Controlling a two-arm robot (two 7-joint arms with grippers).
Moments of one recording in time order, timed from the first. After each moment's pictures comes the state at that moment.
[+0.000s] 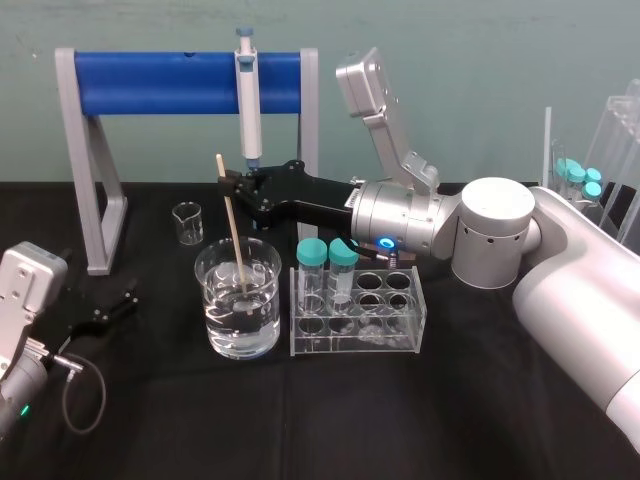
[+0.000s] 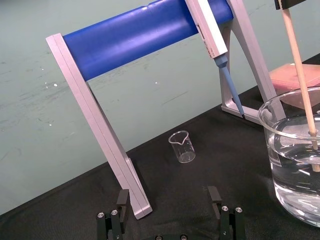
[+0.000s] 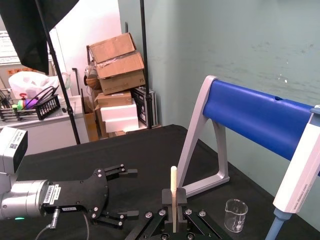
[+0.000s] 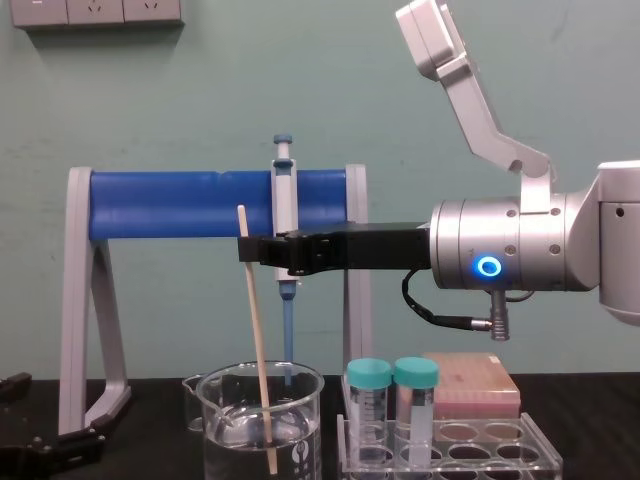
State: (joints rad) left arm -0.20 0.60 0.45 -1.41 -0.25 -0.12 0.03; right arm 0.78 0.22 -0.66 -1.06 0.53 0.09 0.70
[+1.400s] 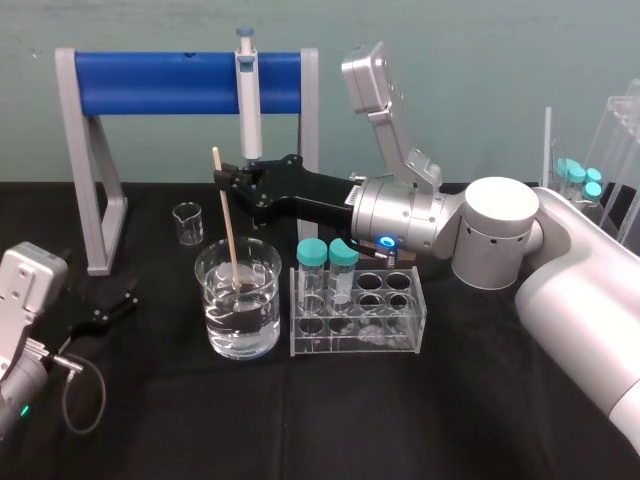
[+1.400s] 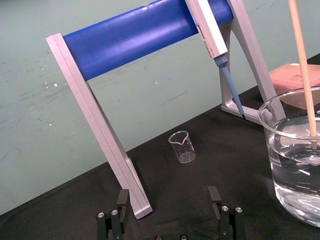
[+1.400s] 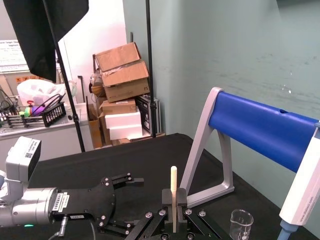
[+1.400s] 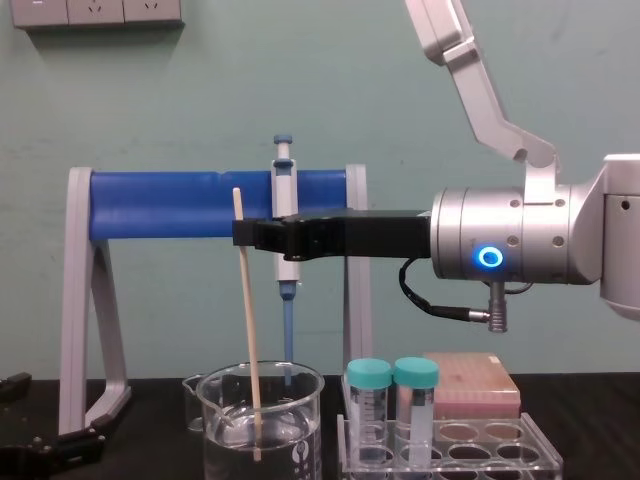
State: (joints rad) left arm -0.20 0.60 0.45 -1.41 -0.25 -0.12 0.03; right arm 0.77 0.23 -0.65 -1.09 0.54 0.08 0.71
